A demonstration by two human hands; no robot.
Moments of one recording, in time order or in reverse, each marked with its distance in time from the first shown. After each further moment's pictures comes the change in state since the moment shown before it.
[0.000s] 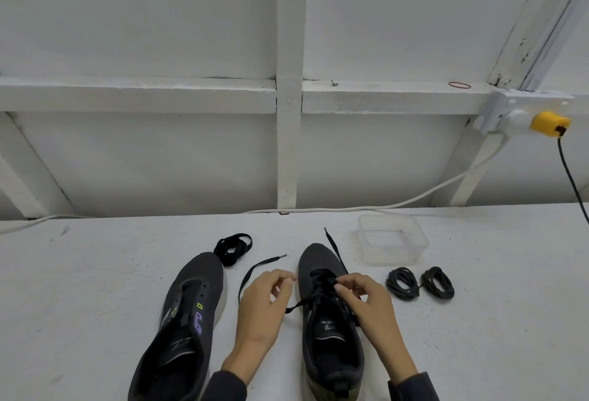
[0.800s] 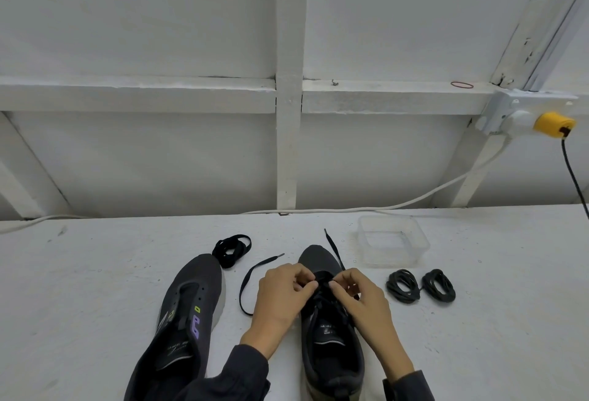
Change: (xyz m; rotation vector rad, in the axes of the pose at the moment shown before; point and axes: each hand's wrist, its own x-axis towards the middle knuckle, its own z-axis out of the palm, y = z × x) left_hand 0.030 0.015 0.021 0.219 -0.129 0.043; right_hand 0.006 -0.006 0.003 -0.172 -0.045 0.010
